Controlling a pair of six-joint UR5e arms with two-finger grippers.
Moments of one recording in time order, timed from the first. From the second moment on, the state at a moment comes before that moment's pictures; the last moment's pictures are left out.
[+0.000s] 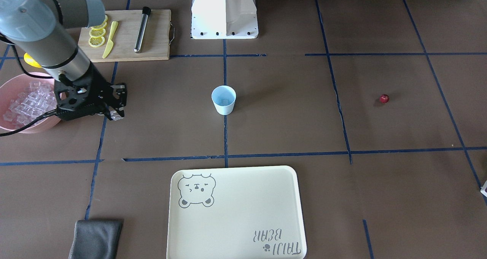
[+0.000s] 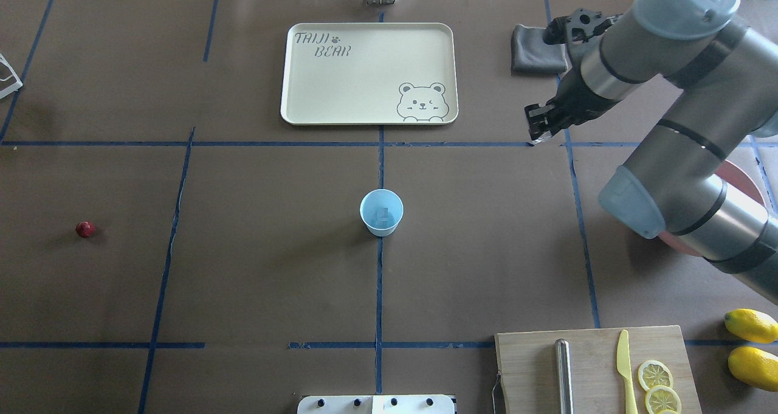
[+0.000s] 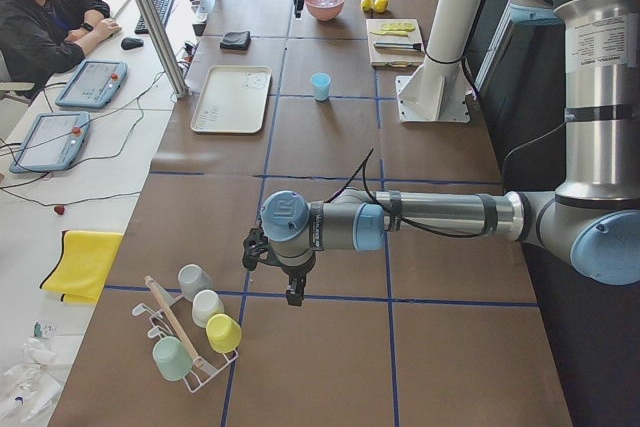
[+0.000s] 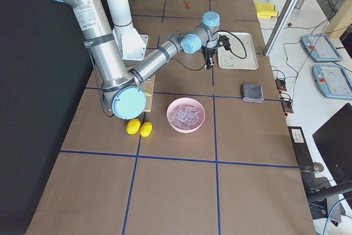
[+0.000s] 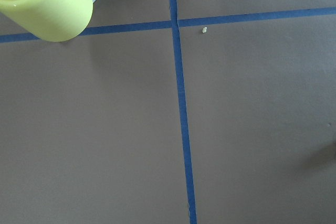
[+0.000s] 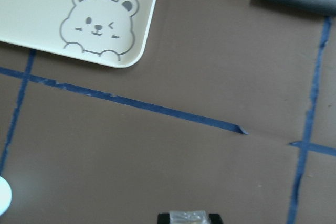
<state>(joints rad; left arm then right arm) -1.55 -1.45 -1.70 -1.55 -2.41 0.10 0.83 -1.11 1.85 -1.56 2.09 0.78</state>
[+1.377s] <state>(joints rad) -1.55 -1.45 -1.70 -1.55 -2.41 0.10 0.44 -0.78 1.64 -1.57 1.71 1.24</state>
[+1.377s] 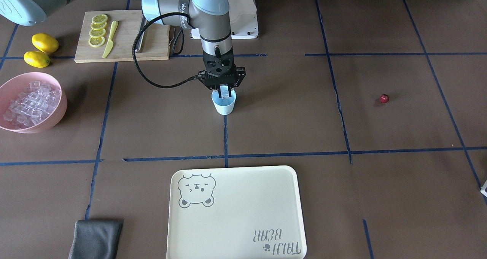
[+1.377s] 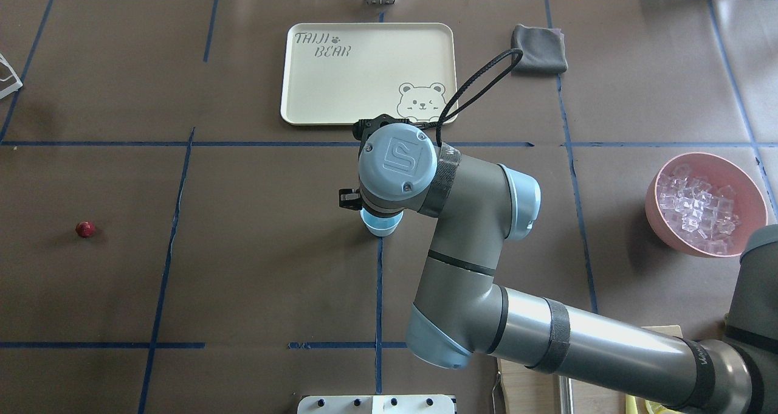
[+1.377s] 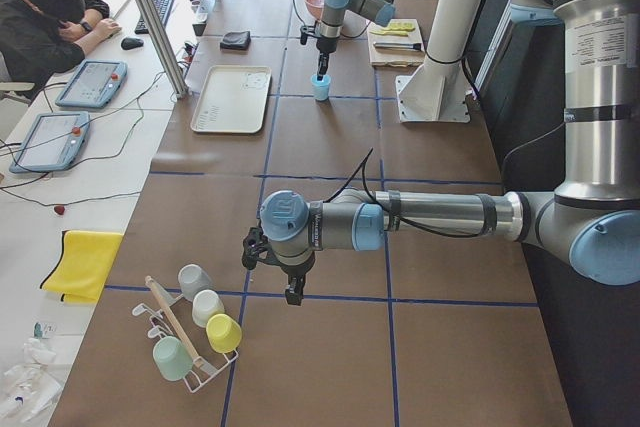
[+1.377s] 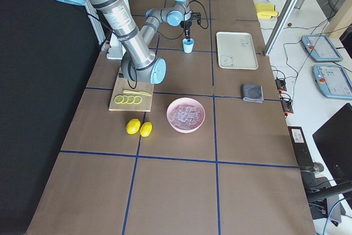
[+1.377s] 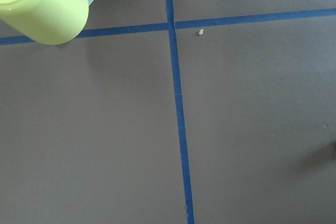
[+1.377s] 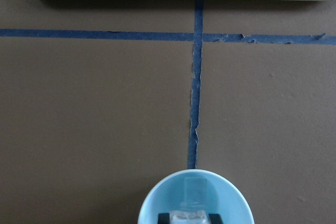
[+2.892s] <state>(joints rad) -1.54 -1.46 -1.70 -1.55 -2.41 0.10 0.67 -0.79 1.71 -1.74 1.92 1.01</state>
